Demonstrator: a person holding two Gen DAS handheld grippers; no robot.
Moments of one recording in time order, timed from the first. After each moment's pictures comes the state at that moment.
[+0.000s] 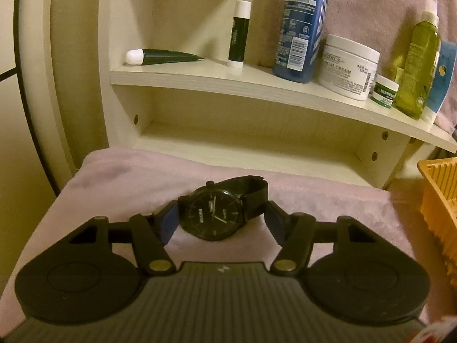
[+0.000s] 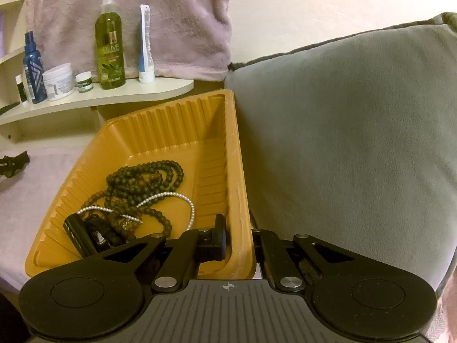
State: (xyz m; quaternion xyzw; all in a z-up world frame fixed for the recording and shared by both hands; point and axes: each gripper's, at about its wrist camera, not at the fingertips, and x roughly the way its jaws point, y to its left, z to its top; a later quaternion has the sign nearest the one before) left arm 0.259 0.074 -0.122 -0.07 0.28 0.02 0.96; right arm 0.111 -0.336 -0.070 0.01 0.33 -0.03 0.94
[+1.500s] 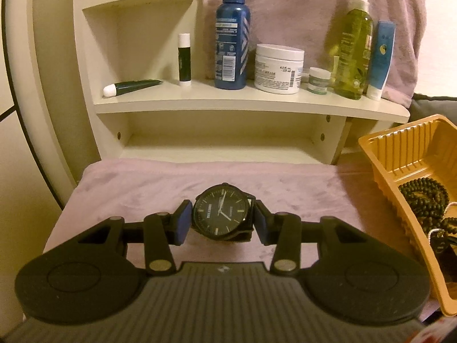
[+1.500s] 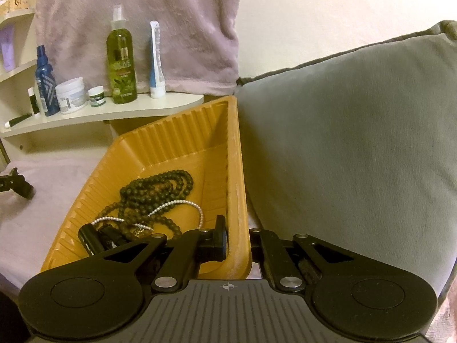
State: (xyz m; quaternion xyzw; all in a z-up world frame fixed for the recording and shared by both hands) left arm 0.201 0.034 -0.086 -0.01 0.28 -0.02 0.96; right arm 0.096 -0.336 -0.059 0.02 0.31 -0.01 0.95
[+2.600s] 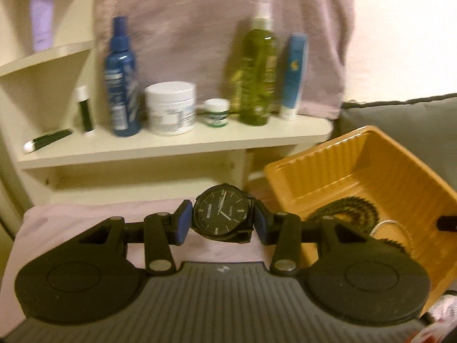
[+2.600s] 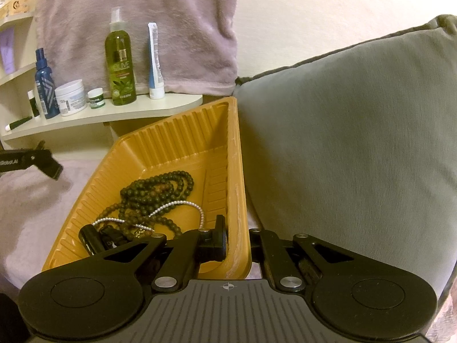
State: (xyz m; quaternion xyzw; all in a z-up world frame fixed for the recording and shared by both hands) left arm 0.202 -0.052 -0.045 0.02 0.25 -0.13 0.96; right arm 0.098 -0.339 -0.059 0.02 0.31 -0.01 0.95
